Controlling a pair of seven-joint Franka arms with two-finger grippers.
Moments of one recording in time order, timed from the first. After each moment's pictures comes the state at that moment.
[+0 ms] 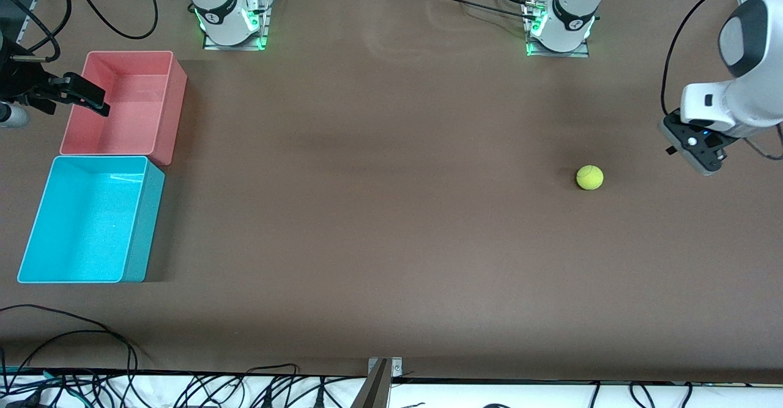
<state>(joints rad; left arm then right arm) 0.04 0.06 0.07 -2.07 0.13 2.02 1.11 0.03 0.01 -0.02 -1.57 0.00 1.54 0.03</state>
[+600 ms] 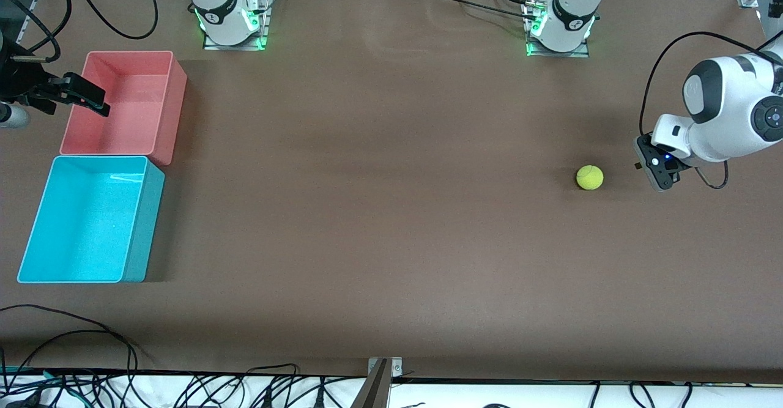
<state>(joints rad) 0.10 0.22 0.07 -2.15 0.02 2.20 1.38 0.03 0.01 -0.02 -1.57 0.00 1.54 0.03</state>
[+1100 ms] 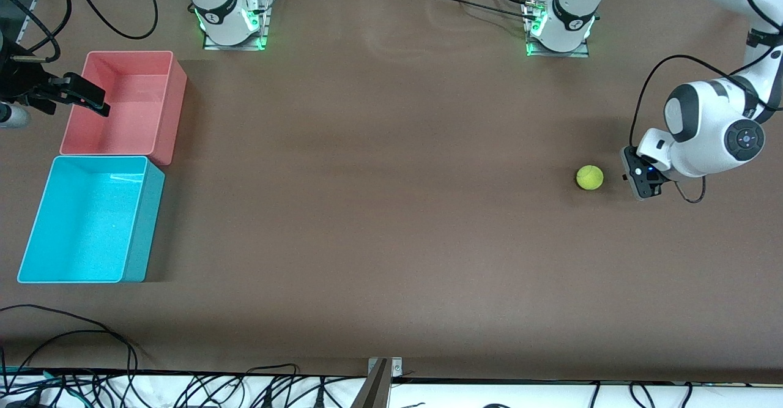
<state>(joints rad) 0.10 0.35 0.07 -2.15 0.02 2.33 1.46 0.03 0.01 -0.02 -1.57 0.00 1.53 0.03</state>
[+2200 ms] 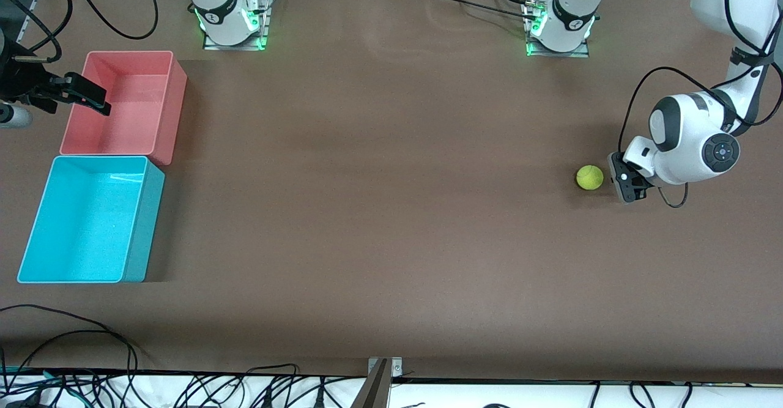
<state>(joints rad) 0.10 0.39 0.06 -2.15 0.02 2.35 1.46 0.03 0.01 -0.02 -1.57 0.00 1.53 0.03</state>
